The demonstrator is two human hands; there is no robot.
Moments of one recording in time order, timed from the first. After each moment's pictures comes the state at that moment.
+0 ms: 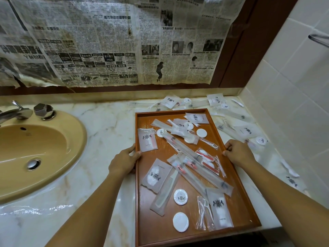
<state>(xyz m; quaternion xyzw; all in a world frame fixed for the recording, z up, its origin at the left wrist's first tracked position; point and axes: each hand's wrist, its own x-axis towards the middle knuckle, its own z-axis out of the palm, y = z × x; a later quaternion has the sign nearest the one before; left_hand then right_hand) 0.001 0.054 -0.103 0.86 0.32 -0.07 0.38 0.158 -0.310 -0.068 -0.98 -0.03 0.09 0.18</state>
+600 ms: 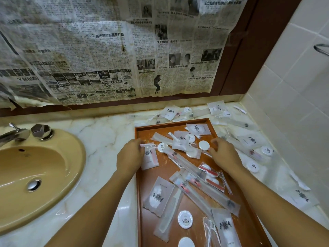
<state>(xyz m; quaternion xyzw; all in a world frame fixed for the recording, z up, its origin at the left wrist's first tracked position) 0.069 0.051 -0.051 0.95 0.22 0.08 0.23 0.176 -0.249 -0.049 -0.96 -0.06 0.06 0.26</state>
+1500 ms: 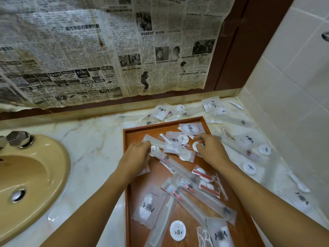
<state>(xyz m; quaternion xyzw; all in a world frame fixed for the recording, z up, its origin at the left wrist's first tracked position) 0.109 0.031 -0.063 0.98 0.00 0.01 0.17 0.213 -0.231 -0.068 -0.95 -0.11 0.08 0.30</state>
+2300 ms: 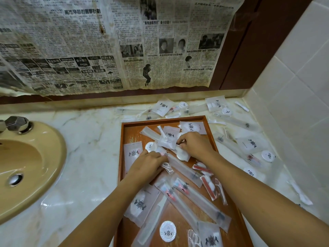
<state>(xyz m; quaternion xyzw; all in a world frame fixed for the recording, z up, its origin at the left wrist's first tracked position) 0.102 -0.016 -0.103 0.99 -0.11 0.02 0.12 0.237 -0.190 -0.067 -0.94 -0.24 0.19 0.16</state>
